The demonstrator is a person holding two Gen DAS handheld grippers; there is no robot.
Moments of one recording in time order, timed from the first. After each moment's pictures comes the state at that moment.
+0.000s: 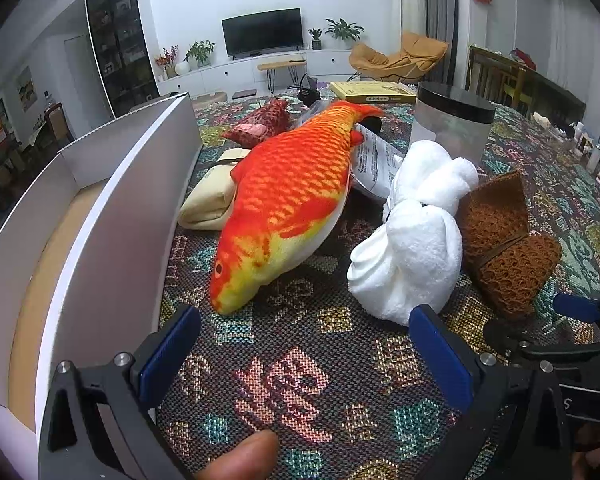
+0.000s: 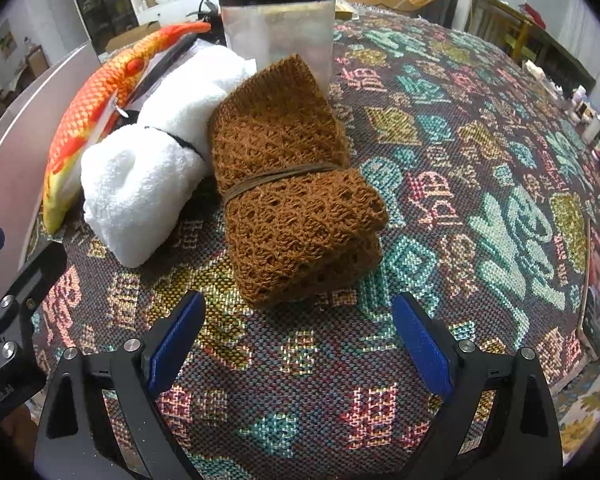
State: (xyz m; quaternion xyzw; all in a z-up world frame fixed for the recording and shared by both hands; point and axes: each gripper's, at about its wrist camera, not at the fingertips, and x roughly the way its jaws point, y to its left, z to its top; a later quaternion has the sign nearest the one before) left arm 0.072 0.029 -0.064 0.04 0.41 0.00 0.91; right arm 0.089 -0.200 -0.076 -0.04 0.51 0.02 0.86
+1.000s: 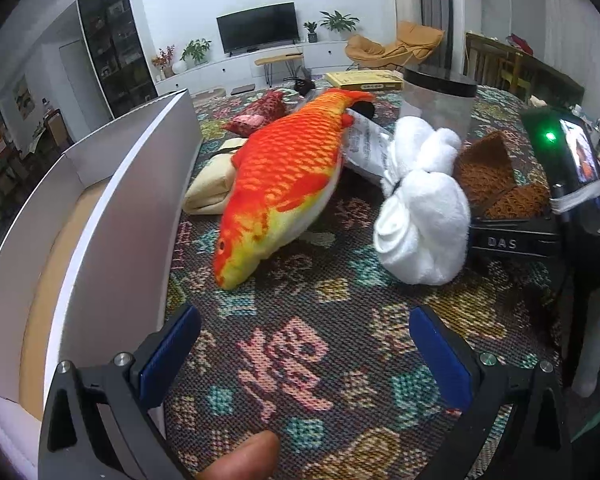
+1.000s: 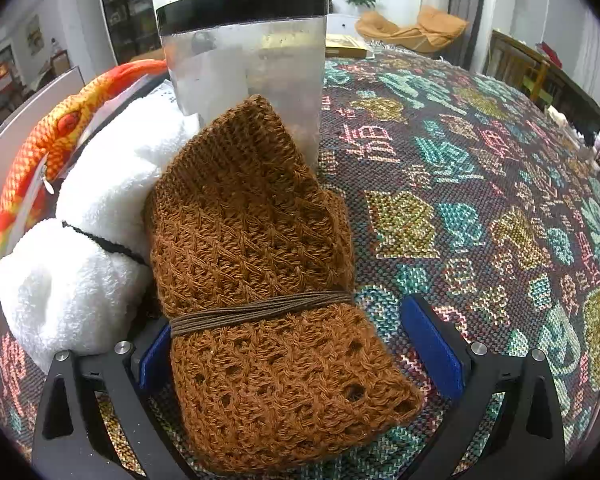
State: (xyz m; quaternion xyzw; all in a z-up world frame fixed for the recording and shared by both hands) left arm 0.047 0.019 -0.063 0.06 0.42 0.00 0.91; right arm 0.170 -0.223 -0.092 -0.06 0.43 0.06 0.90
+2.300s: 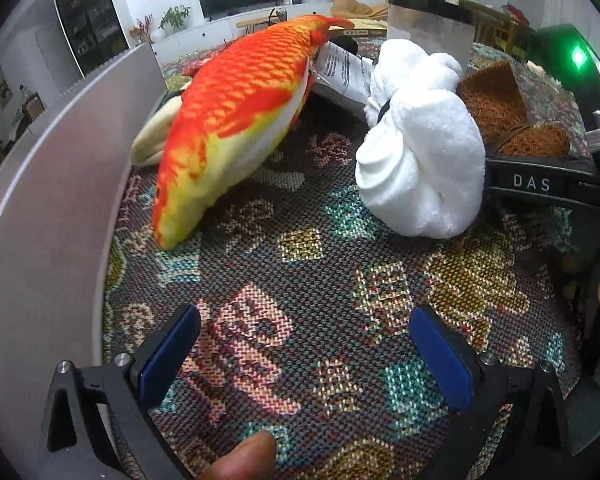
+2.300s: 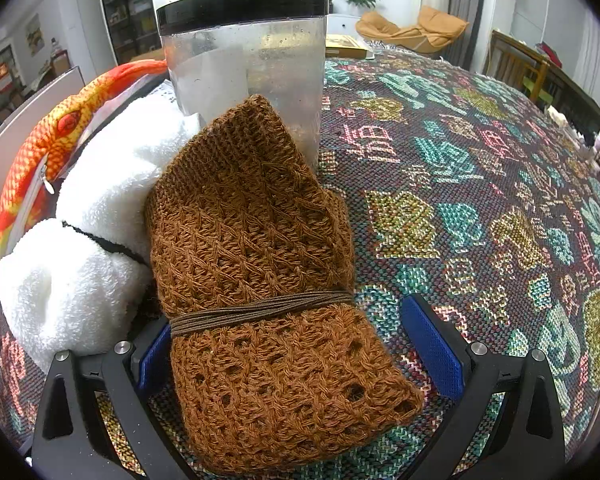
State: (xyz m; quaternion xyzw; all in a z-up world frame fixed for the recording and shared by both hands) left arm 0.072 0.012 -0.112 0.05 0.48 -0.03 0.87; right arm 0.170 -0.223 -0.093 -0.06 0.43 0.06 0.90
